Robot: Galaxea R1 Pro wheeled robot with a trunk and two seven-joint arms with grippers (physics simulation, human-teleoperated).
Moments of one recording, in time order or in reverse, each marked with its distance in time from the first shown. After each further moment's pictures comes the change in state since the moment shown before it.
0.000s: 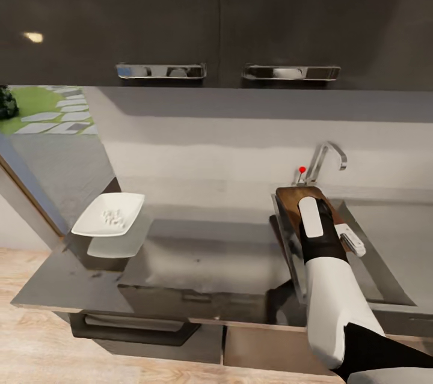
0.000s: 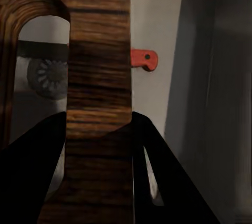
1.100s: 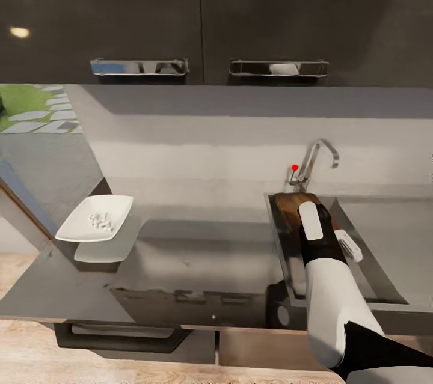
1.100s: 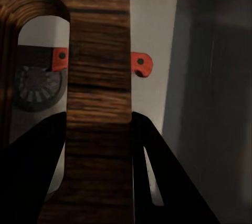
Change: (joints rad) left arm 0.000 0.000 0.000 0.001 0.000 0.000 0.001; right arm 0.002 0.000 -0.046 0.057 0.000 0.000 0.036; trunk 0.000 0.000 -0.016
